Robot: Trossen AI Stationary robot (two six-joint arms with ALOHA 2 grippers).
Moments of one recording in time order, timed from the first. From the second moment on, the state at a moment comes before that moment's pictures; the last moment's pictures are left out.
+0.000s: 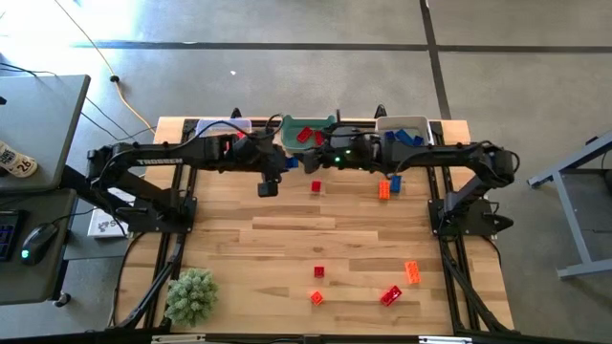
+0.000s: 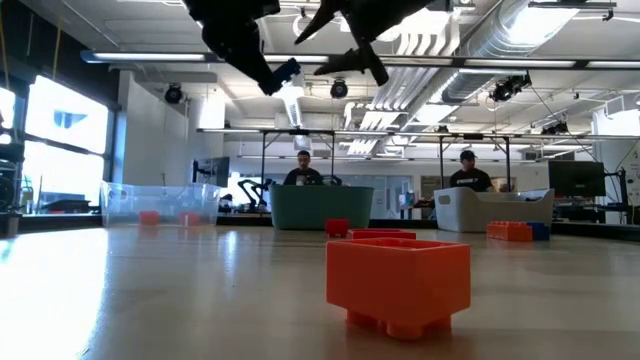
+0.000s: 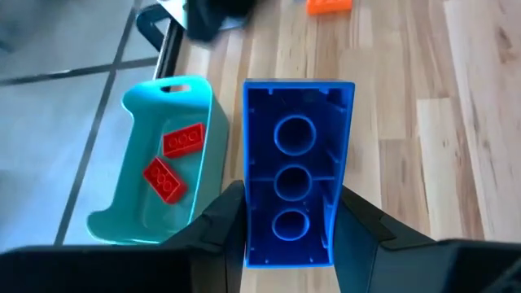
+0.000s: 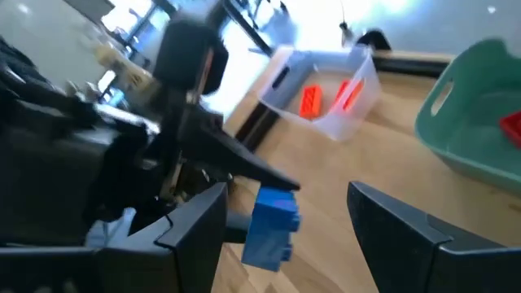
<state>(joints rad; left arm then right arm) 0.29 1.37 1.15 -0.58 -0.20 0.29 -0.15 1.60 1.31 -0.11 0.17 0.83</state>
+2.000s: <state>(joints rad) 0.38 1.45 1.15 -0.57 -0.25 0.12 -0.38 1.63 1.36 -0.71 0.32 0.59</state>
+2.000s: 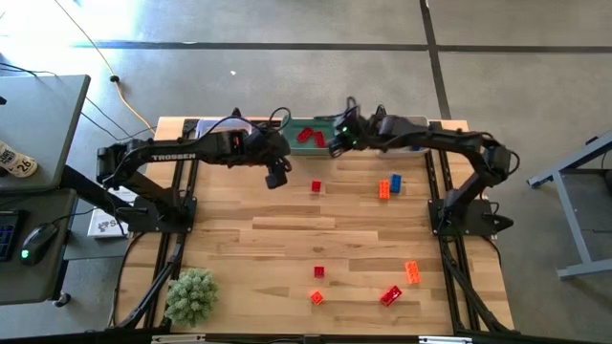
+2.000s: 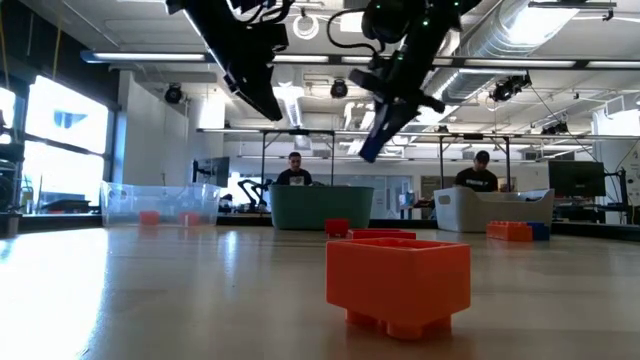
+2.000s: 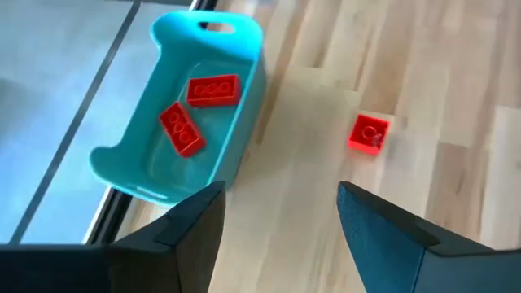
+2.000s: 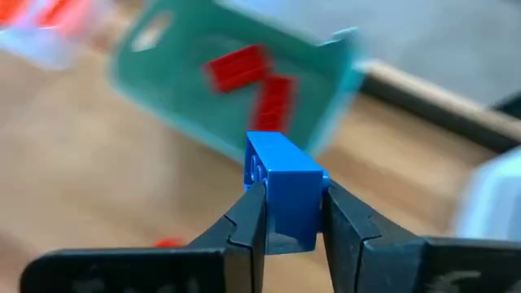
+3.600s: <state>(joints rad) 0.44 1.45 1.15 -0.53 -0.25 0.05 -0.90 1.67 1.36 -1.24 0.36 0.29</state>
